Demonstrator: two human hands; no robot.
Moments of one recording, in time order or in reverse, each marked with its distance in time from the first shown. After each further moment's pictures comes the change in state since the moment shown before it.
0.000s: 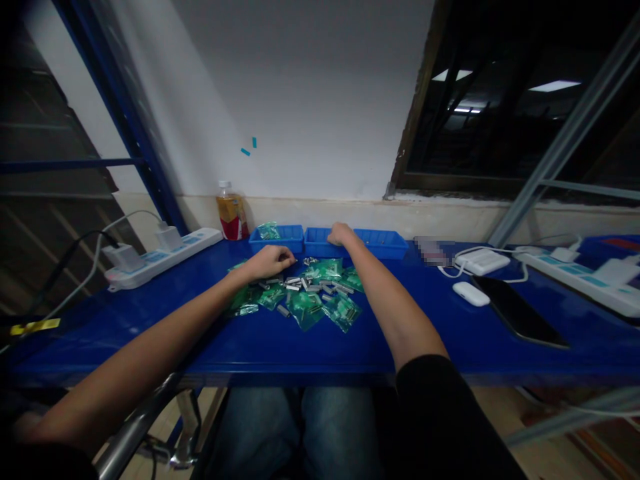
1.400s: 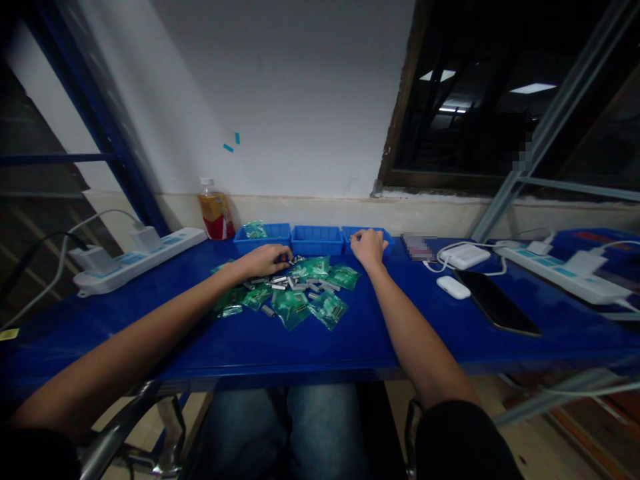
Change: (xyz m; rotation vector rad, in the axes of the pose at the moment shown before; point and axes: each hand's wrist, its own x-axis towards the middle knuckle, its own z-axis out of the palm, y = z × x) left_hand 0.018 0.000 0.009 0.212 -0.096 0.217; right_hand -0.063 0.085 0.014 0.121 0.407 0.286
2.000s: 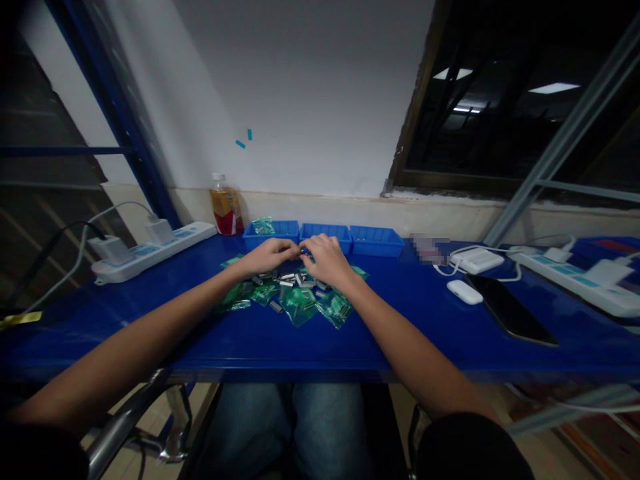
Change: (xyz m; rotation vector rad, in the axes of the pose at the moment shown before) left_hand -0.011 0.031 -0.019 -0.433 0.137 -0.083; right_hand -0.073 -0.085 -0.011 0.190 -0.058 -0.859
